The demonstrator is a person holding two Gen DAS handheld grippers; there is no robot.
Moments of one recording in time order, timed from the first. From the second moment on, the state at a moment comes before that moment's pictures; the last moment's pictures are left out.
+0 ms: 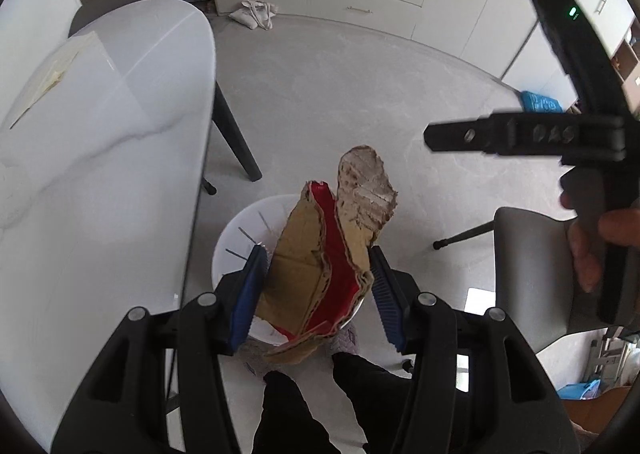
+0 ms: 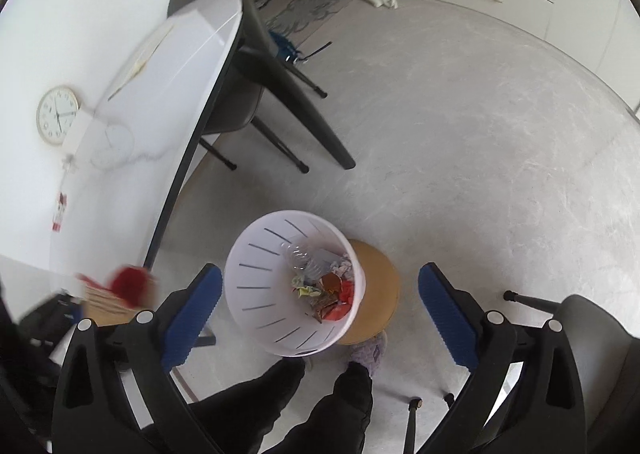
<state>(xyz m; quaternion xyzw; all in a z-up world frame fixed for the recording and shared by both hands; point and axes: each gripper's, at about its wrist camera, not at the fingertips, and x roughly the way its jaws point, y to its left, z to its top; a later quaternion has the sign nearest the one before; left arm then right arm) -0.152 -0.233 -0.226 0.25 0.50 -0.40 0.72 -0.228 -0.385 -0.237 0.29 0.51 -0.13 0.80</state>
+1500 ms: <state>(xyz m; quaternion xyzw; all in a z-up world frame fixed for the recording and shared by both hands) -0.111 -0.172 -0.109 0.10 0.47 -0.29 0.83 -0.184 -0.350 -0.149 0.17 0.47 -0.07 0.86</state>
